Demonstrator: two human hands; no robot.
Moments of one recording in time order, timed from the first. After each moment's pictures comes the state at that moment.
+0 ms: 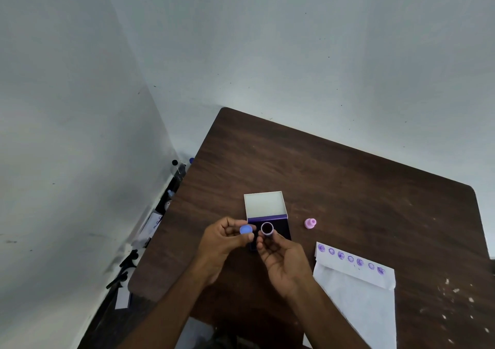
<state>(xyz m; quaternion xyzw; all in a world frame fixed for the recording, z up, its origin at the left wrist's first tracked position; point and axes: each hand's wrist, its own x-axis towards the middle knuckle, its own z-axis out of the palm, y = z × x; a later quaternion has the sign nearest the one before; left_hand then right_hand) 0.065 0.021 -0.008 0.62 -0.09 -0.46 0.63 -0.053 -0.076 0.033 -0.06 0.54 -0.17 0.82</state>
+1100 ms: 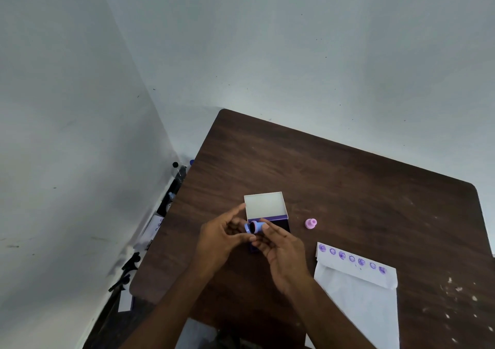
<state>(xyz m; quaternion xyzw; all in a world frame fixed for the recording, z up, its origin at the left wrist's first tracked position) 0.075 0.014 0.009 0.77 -0.26 -0.34 0.48 -0.045 -0.078 0.028 -0.29 0.51 -0.17 0.79</state>
